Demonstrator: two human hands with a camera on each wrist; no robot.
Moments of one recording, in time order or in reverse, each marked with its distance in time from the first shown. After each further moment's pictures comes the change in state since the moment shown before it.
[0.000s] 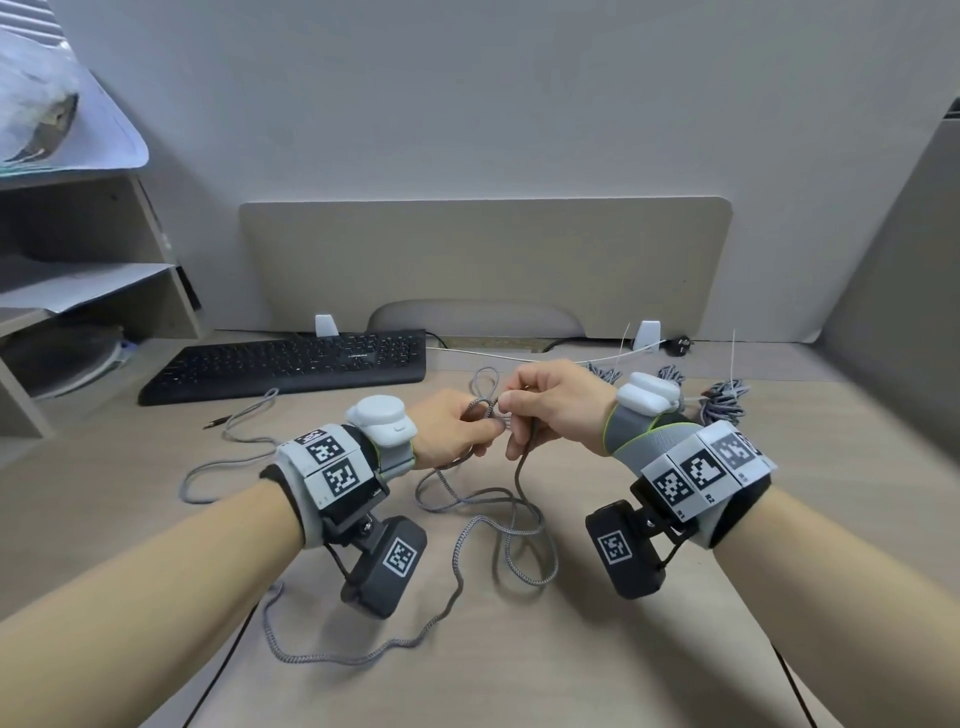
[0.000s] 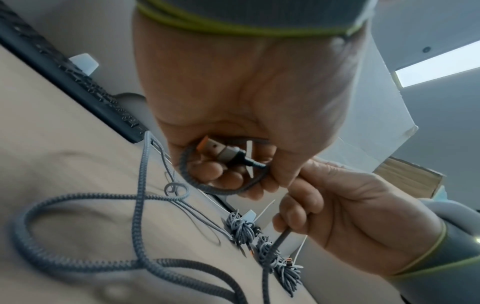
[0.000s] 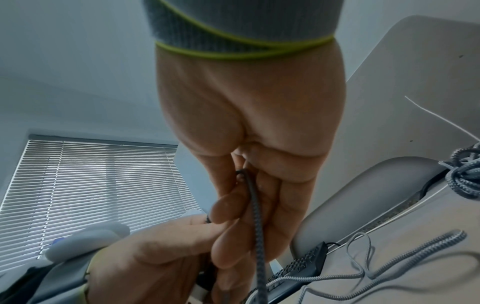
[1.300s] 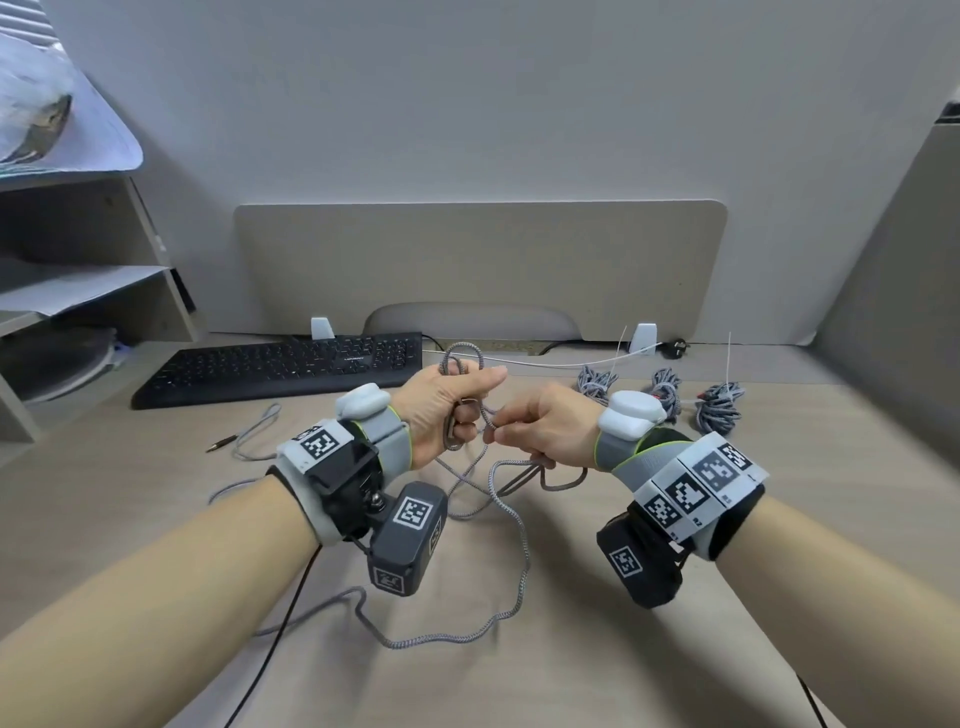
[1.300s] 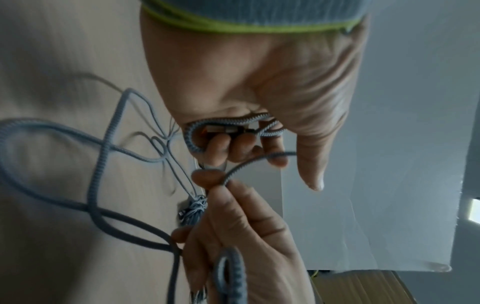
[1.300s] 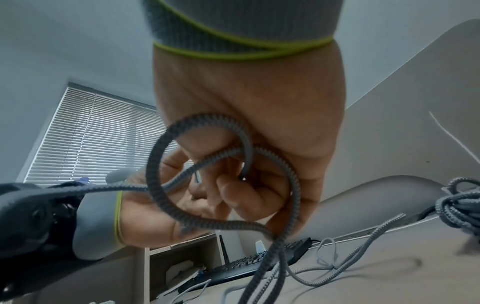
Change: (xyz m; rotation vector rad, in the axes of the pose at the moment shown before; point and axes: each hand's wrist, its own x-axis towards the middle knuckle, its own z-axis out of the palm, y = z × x) left_hand 0.016 0.006 -0.002 -0.917 0.107 -0.056; right_hand 0.004 0.018 0.000 -0.391 -0.027 -0.031
